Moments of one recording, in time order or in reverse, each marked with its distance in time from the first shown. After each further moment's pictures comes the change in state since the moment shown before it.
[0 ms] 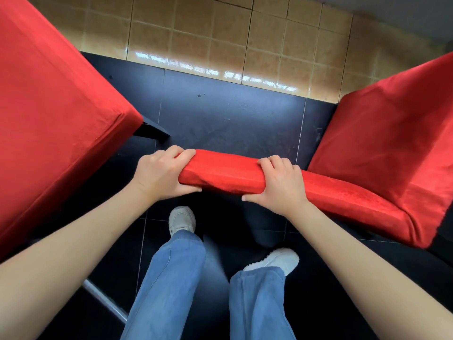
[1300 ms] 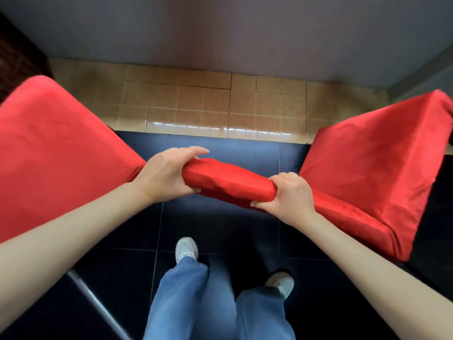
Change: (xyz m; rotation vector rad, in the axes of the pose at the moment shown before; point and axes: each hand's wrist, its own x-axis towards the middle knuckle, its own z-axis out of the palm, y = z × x) left_hand 0.013 0.109 -0.209 -0.248 0.126 0.144; right_hand -0.089 0.065 -0.151 0.287 0.346 0.011
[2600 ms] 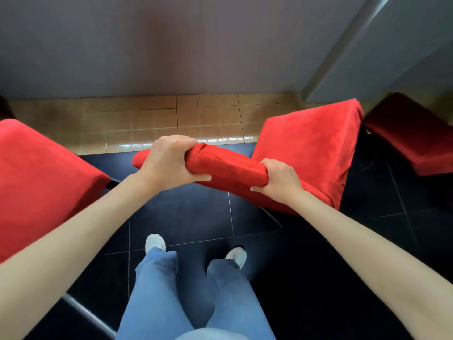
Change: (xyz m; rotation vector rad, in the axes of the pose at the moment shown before) left_hand 0.016 0.294 -0.076 -0.040 0.117 0.142; right_hand -0.135 0.099 -0.217 0.035 -0.083 0.165
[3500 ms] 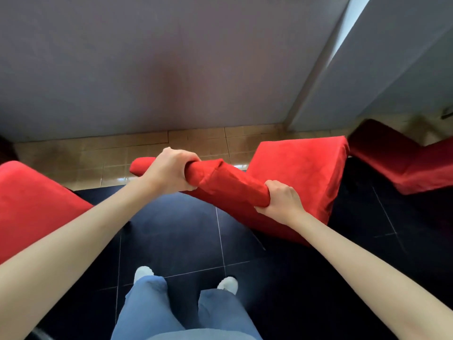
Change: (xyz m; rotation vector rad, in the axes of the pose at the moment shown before) left_hand 0.060 0.054 0.002 0.080 -0.112 0.009; right_hand -0.042 0.049 -0.069 -0.026 0.068 0.072
